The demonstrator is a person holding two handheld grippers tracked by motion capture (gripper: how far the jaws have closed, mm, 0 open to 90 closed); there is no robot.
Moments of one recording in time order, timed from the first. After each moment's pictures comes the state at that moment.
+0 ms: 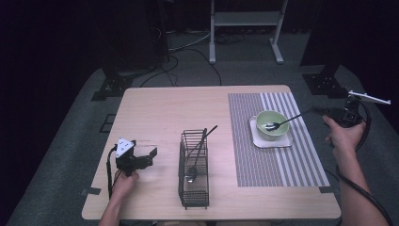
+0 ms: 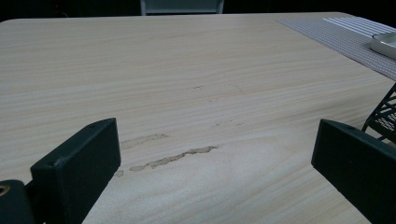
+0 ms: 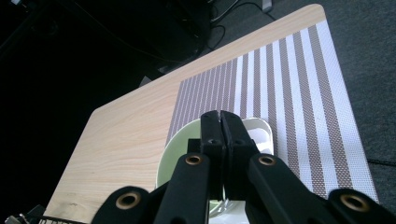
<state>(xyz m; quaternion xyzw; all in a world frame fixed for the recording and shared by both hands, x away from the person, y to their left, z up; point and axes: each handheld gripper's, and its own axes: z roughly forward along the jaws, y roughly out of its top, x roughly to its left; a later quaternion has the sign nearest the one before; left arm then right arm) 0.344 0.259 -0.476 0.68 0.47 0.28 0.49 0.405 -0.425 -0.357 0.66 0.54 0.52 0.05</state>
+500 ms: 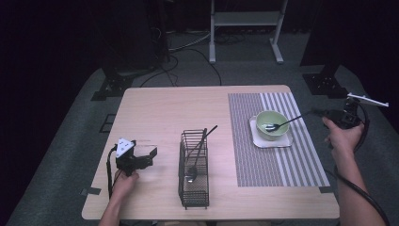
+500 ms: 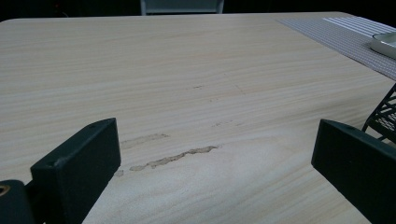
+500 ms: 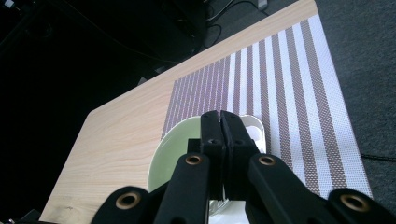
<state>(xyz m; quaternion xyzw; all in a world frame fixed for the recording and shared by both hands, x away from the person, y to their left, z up) 0.344 0.259 -0.476 0.69 0.47 0.28 0.48 0.407 -0.428 -0.368 0.67 0.53 0.52 0.05</state>
